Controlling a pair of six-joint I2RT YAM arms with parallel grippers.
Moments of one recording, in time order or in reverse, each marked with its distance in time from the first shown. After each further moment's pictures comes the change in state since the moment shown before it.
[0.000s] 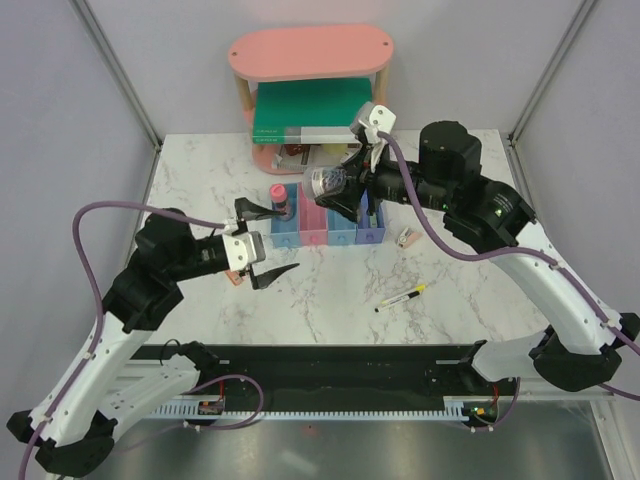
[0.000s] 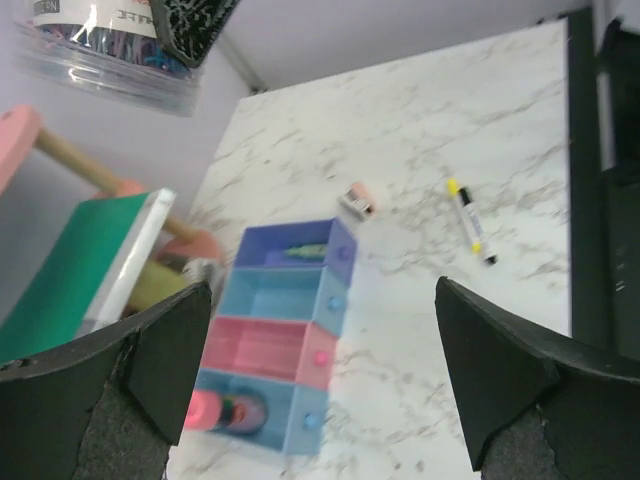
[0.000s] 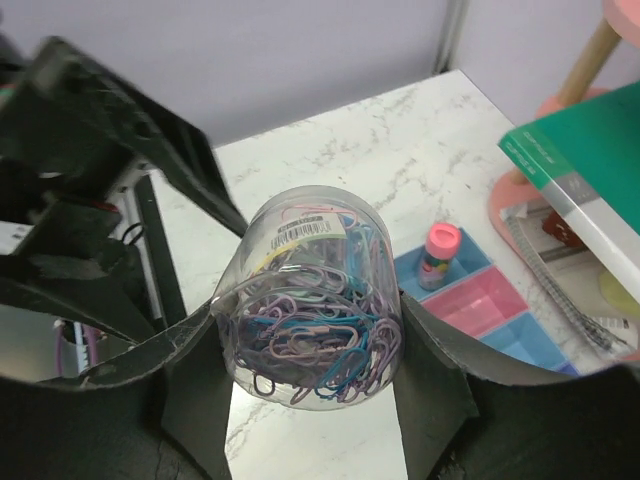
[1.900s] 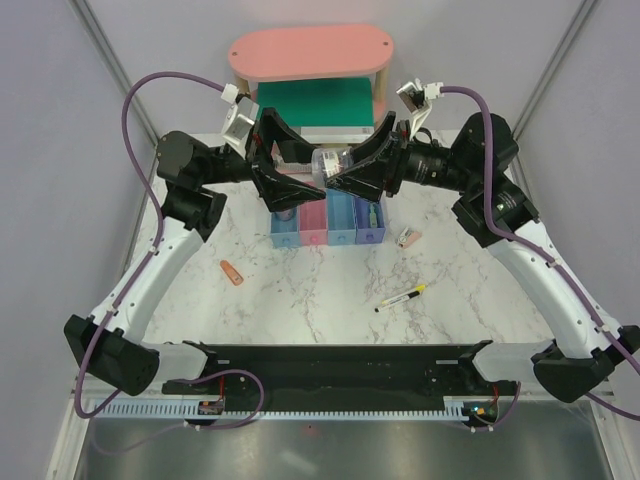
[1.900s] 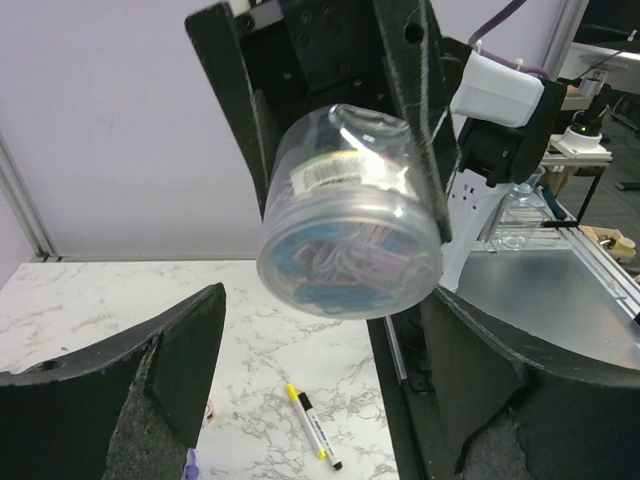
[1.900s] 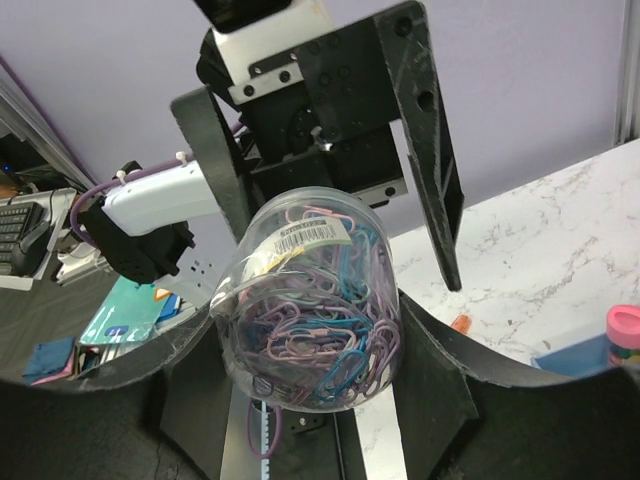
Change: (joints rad) left arm 0.192 0.557 0.274 0.982 0.615 -1.180; right arm -0.201 -0.072 -0.171 0.468 -0.454 0.551
